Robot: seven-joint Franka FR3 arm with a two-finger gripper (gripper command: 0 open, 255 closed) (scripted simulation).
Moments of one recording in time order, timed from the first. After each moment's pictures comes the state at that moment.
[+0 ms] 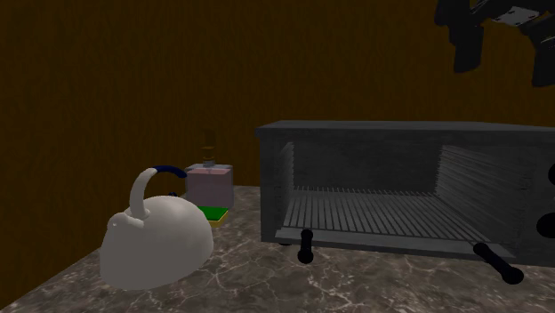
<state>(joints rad) 0.01 -0.80 -0.07 -2.39 0.11 1.45 0.13</state>
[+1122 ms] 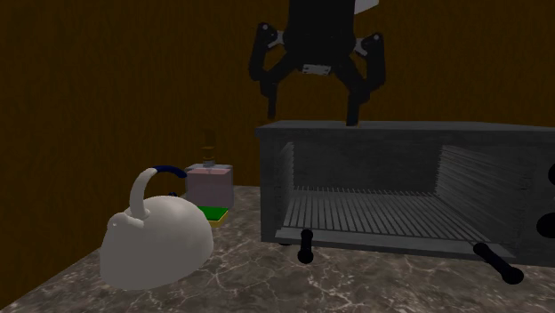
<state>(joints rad) 0.08 -0.45 0.24 -2.25 0.29 1.69 0.53</state>
